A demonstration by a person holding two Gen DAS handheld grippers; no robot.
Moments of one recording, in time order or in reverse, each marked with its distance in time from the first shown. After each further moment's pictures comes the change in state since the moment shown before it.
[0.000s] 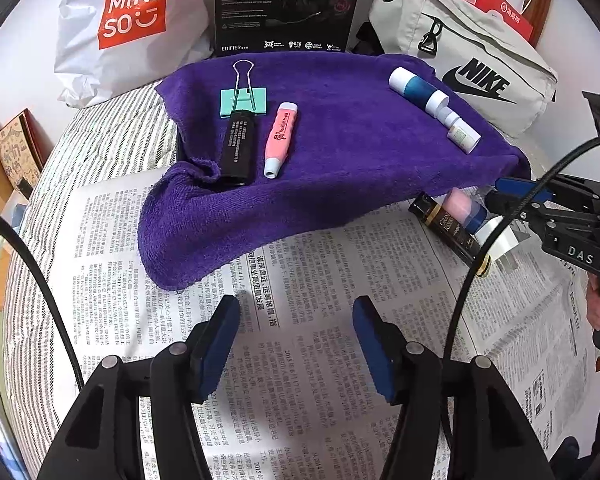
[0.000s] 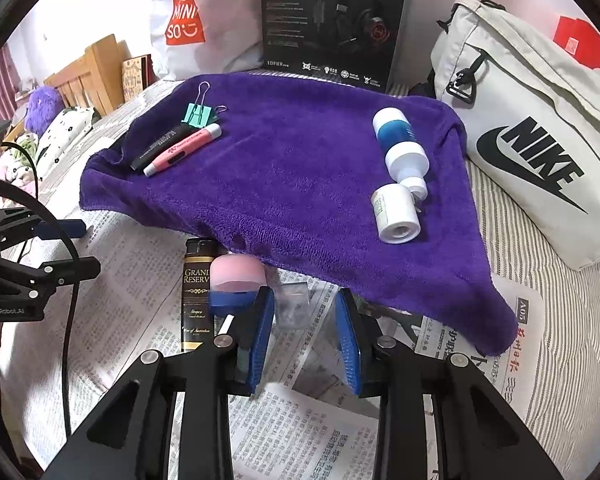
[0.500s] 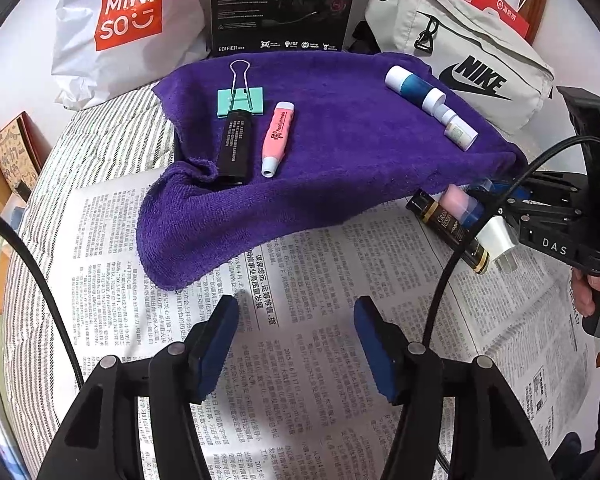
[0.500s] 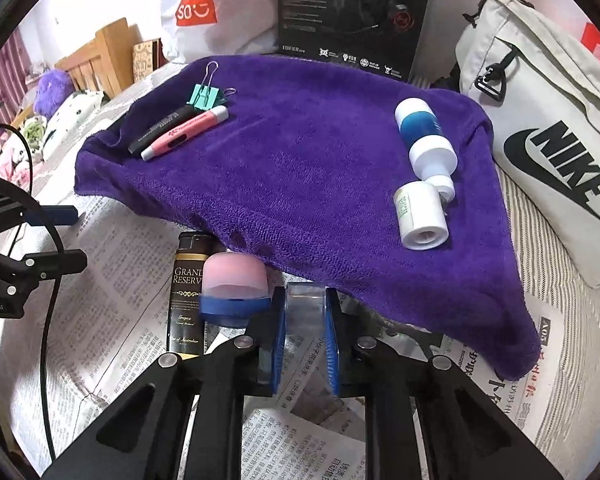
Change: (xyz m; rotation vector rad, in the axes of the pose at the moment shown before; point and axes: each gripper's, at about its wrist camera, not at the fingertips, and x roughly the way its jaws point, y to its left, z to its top) left arm 0.000 -0.003 -0.001 0.007 0.000 0.000; right arm 0.022 0.000 0.002 -0.043 0.019 0.042
